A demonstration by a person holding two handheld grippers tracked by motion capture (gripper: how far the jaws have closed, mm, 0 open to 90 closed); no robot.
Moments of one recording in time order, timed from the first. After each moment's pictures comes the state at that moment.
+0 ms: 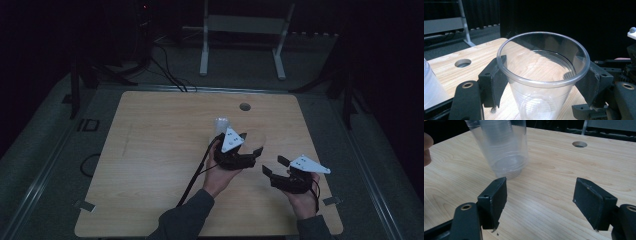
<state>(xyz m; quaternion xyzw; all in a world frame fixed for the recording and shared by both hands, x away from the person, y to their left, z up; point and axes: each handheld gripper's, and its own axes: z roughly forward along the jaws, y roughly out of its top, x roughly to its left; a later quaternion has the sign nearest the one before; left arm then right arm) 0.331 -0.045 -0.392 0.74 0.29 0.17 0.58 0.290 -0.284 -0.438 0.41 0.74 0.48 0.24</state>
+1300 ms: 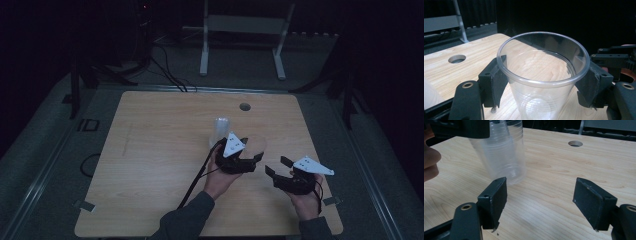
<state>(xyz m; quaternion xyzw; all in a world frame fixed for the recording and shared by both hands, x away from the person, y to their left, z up) 0.331 -0.051 -0.412 0.75 0.28 0.17 0.58 0.287 -0.291 -0.439 0.42 0.73 0.49 0.24</state>
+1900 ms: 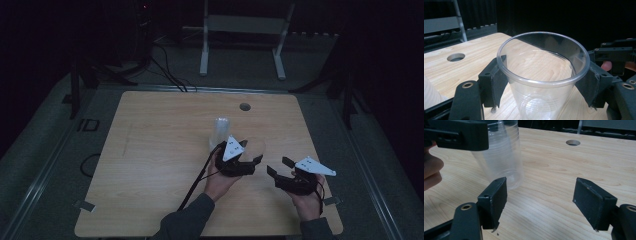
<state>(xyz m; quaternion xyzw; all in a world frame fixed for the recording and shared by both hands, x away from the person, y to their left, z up) 0.330 -0.051 -0.426 0.75 0.28 0.17 0.58 0.286 -0.296 -0.440 0.43 0.73 0.48 0.24</state>
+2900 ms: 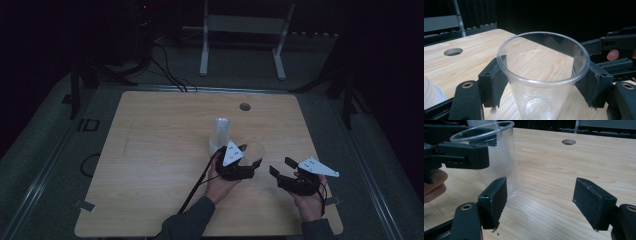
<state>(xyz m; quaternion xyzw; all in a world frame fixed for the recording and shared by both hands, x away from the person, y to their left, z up) 0.329 -0.054 -0.447 0.74 0.27 0.17 0.58 0.284 -0.302 -0.441 0.43 0.72 0.49 0.24</state>
